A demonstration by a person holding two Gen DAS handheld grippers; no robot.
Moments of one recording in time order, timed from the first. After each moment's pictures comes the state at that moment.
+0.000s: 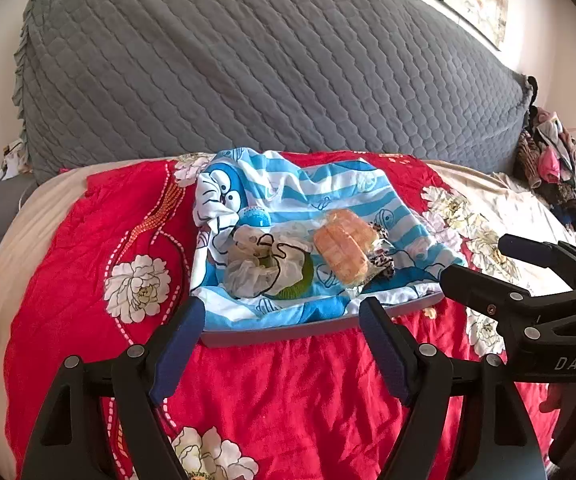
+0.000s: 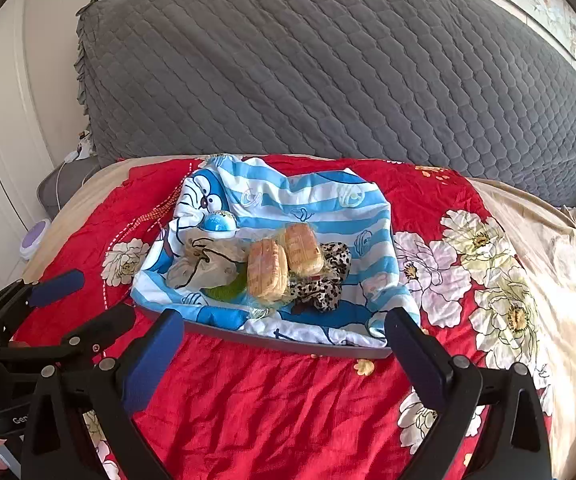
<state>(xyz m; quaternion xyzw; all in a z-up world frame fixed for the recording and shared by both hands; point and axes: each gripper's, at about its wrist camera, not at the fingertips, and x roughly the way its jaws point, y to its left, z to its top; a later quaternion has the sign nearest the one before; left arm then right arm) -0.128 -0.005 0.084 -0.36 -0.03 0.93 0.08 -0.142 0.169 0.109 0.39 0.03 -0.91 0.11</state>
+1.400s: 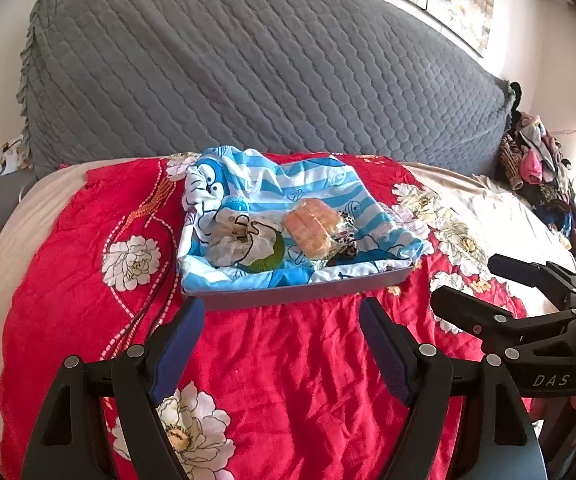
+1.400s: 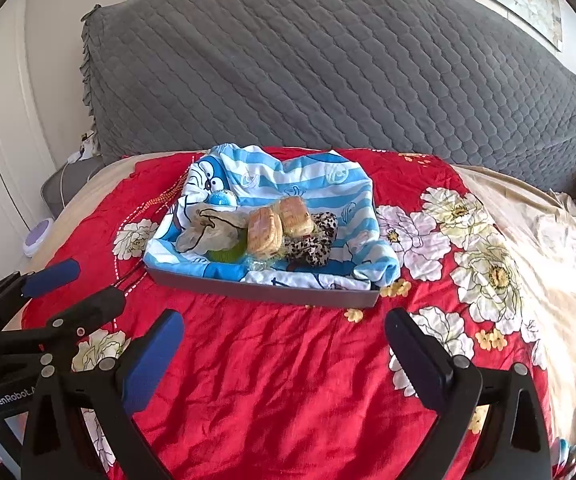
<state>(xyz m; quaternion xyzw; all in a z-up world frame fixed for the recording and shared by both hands) -0.070 0.003 0.093 -0.35 -0.04 0.93 0.11 -0.079 0.187 0.107 0.38 0.02 -0.92 0.10</state>
